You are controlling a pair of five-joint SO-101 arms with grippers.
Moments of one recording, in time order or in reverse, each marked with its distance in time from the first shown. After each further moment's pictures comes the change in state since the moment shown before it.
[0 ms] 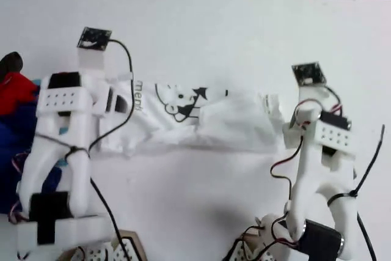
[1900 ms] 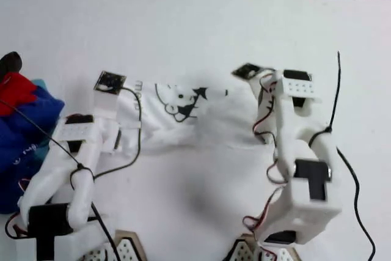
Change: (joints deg) left arm 0.6 -7.8 30.2 -20.6 -5.5; right arm -14.5 26.4 -31.7 27.0 18.1
